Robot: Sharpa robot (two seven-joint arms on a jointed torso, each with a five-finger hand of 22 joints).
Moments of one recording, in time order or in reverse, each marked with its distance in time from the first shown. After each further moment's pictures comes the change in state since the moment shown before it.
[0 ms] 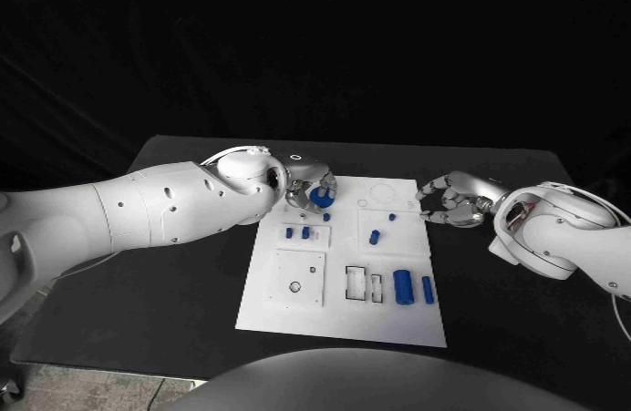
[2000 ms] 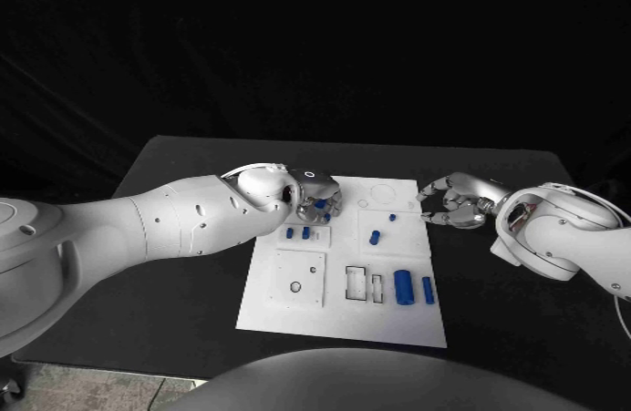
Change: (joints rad) left arm -0.070 0.099 0.000 -0.123 -0.103 -0.004 0.040; left_hand 0.019 0.019 0.078 -0.015 0.061 0.128 0.013 0.069 -0.074 0.086 -0.033 0.091 -0.038 0.005 -0.013 0.016 -0.034 -0.009 0.036 -0.018 0.052 0.001; right arm 0.000 -0.005 0.000 0.004 0.001 0.008 0.001; right_hand 0.000 0.000 0.002 0.002 0.000 0.000 0.000 0.000 -0.001 0.000 0.000 0.000 0.000 0.000 0.000 0.000 0.000 0.000 -0.004 0.004 0.000 -0.001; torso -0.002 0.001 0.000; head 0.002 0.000
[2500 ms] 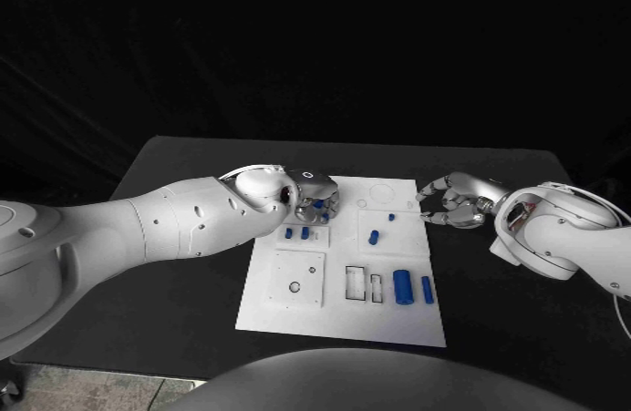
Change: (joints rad) left arm -0.004 -0.001 0.001 -0.005 0.004 -0.017 0.010; left_hand 0.005 0.005 0.042 -0.026 0.008 0.090 0.025 0.016 -0.032 0.138 -0.008 -0.067 -0.102 0.006 -0.006 0.000 -0.023 -0.006 0.019 -0.005 0.029 0.000; right arm 0.000 -0.002 0.000 0.001 0.000 0.002 -0.001; right_hand 0.000 0.000 0.000 0.000 0.000 0.000 0.000 0.000 0.000 0.000 0.000 0.000 0.000 0.000 0.000 0.000 0.000 0.000 0.000 0.000 0.000 0.001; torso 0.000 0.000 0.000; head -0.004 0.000
